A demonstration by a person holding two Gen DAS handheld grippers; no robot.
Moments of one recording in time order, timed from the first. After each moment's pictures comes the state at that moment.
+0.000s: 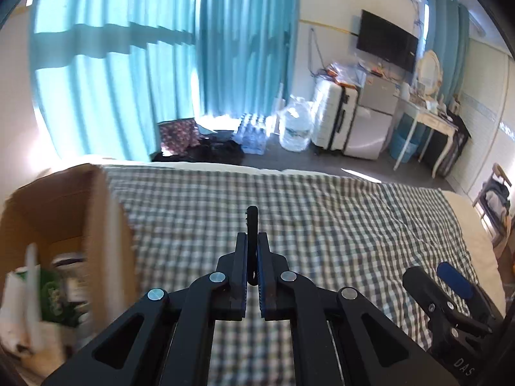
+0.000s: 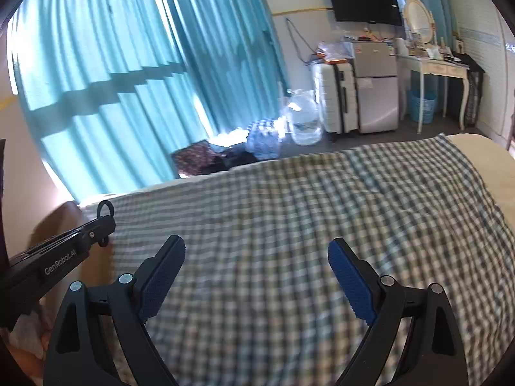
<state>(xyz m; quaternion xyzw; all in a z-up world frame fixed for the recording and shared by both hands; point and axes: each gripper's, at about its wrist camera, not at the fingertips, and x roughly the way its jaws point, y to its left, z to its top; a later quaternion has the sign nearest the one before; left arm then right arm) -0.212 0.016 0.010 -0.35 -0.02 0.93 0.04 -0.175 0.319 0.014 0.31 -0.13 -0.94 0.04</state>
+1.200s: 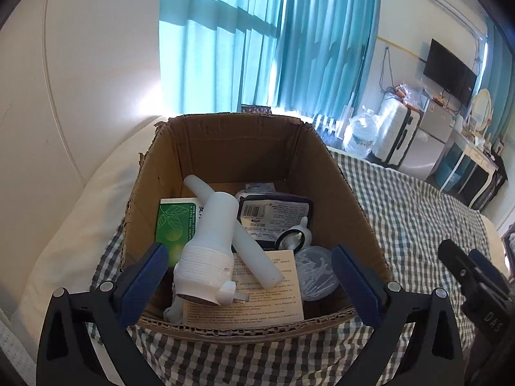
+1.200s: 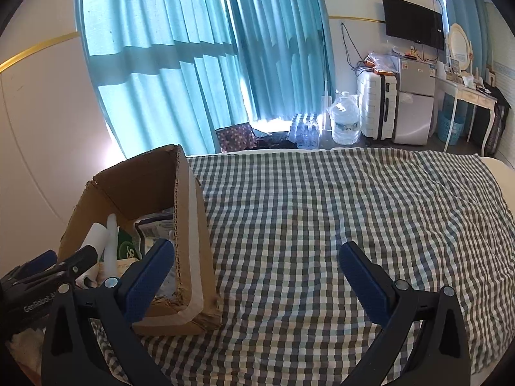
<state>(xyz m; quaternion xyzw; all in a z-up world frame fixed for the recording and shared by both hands) -0.112 -0.185 0.003 -0.37 -0.08 0.92 -0.07 -0.104 0.107 0.034 0.33 -0.06 -0.94 0.08</state>
